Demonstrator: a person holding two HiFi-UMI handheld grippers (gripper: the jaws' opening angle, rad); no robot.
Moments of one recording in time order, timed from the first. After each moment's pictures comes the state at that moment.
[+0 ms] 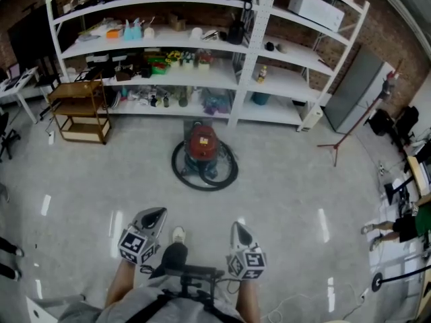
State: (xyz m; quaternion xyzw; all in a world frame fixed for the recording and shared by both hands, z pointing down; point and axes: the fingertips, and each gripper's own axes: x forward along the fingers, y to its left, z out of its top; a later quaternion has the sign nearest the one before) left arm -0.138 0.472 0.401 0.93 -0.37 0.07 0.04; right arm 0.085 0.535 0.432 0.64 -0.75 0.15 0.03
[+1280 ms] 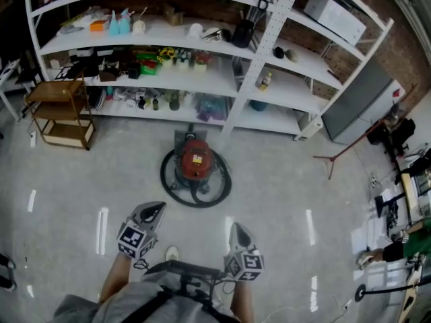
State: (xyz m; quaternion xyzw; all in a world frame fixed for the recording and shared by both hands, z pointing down) left arm -0.117 0.198 0.397 0.94 -0.34 0.08 0.06; right arm 0.107 0.286 0.415 0.67 -0.72 0.16 0.06
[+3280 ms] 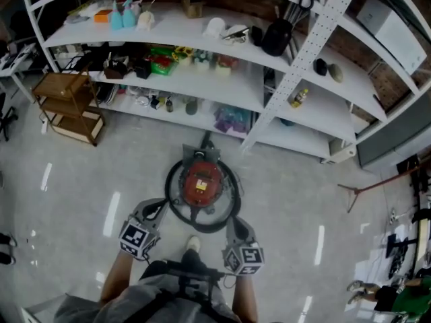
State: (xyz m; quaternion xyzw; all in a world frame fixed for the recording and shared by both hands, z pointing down) left arm -0.021 -0.079 0.414 0.90 -0.42 0.11 0.08; right arm 0.184 -0.046 0.435 0.56 -0.80 0.19 0.07
